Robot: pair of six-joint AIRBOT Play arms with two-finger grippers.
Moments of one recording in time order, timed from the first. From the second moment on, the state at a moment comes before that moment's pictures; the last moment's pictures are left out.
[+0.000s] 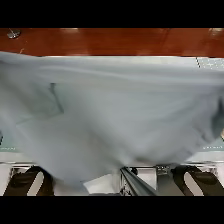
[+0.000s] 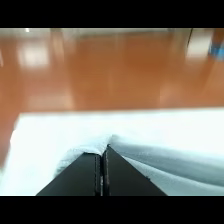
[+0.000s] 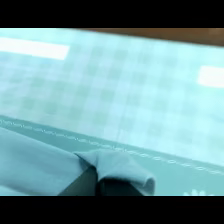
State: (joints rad) left arm 0.10 -0.52 1.32 1.43 -1.13 -1.48; right arm -0.10 -0.70 1.62 -1.20 1.63 1.51
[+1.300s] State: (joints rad) left arm 0.12 -1.43 1.23 1.17 -0.92 -1.53; right arm -0.12 -1.85 1.78 -0.99 1.34 1.47
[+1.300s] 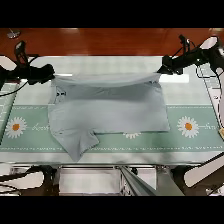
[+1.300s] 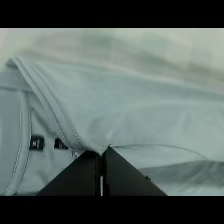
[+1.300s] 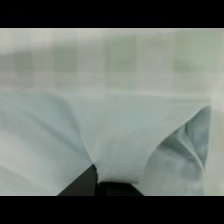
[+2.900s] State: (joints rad) left arm 0.52 -0.98 0.38 0.95 -1.25 -1.35; right arm -0.31 -1.10 0.62 -0.81 1.11 1.25
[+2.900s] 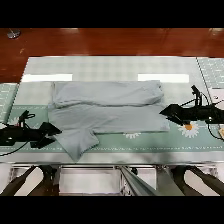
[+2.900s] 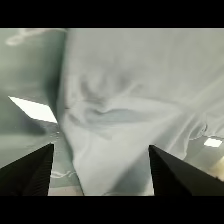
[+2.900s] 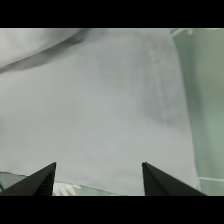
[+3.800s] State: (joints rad) left arm 0.29 -0.97 0.33 0.72 -1.15 -1.19; right arm -0.32 -1.20 0.63 -1.05 1.20 1.40
